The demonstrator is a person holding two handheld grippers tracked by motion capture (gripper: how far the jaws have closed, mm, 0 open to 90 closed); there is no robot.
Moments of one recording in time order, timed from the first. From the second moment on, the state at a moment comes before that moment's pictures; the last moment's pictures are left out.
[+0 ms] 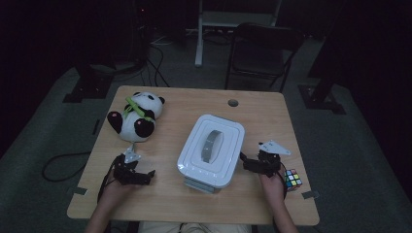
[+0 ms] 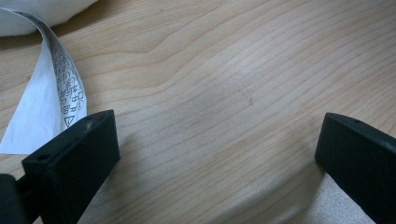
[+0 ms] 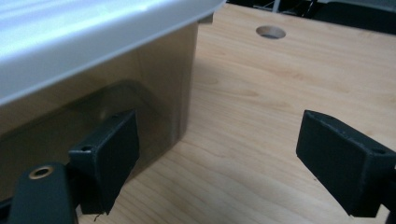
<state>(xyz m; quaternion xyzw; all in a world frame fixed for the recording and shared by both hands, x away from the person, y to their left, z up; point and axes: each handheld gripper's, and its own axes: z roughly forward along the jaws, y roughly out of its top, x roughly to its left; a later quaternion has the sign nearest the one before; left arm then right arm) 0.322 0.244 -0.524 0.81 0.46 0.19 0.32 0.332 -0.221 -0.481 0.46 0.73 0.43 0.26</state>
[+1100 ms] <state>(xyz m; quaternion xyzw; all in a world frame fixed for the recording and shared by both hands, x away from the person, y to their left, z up) 0.321 0.247 -0.523 0.82 0.45 0.18 0.32 0.356 -0.212 -0.526 0.47 0.79 0.34 0.20</state>
